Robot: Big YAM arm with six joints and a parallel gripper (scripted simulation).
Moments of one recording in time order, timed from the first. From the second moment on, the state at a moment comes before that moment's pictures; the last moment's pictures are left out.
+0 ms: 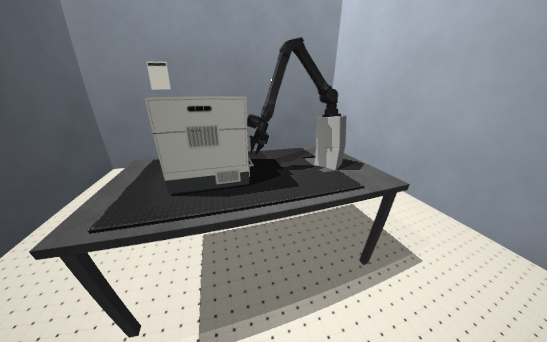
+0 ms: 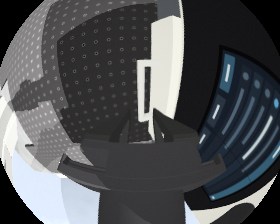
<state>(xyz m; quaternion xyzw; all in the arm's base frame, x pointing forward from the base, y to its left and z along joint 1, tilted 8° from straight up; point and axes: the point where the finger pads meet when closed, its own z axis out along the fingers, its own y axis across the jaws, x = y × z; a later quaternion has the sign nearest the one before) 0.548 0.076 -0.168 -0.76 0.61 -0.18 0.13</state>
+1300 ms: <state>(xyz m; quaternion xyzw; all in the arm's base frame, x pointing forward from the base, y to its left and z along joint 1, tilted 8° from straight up) 0.476 0.071 -0.133 -0.58 0.80 -0.12 0.12</state>
